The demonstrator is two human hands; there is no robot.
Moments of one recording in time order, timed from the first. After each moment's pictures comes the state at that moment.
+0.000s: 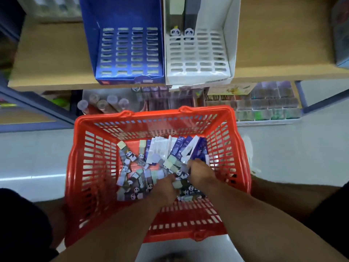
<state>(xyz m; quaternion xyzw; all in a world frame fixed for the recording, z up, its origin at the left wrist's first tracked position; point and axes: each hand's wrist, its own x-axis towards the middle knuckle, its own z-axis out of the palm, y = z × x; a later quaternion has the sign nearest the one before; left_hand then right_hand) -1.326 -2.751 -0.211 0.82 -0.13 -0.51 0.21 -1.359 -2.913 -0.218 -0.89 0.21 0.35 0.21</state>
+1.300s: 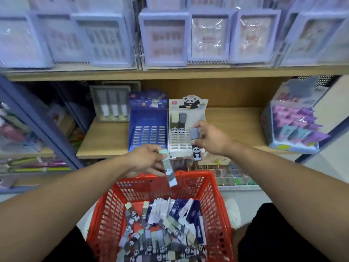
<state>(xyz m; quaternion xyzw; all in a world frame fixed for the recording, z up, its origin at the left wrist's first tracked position) -1.182 -2.775 0.104 0.71 -0.10 -0.44 0.54 -1.249 -3.008 0.124 -0.93 0.12 0.04 0.35</state>
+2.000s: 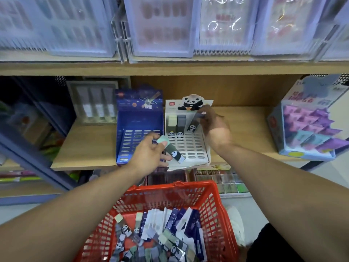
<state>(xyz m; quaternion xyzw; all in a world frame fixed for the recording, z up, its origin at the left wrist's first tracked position) -1.133 -2.826 0.060 0.74 -0.10 -0.29 0.60 -1.175 -3.042 0.079 -0.90 0.22 -0.17 0.34</state>
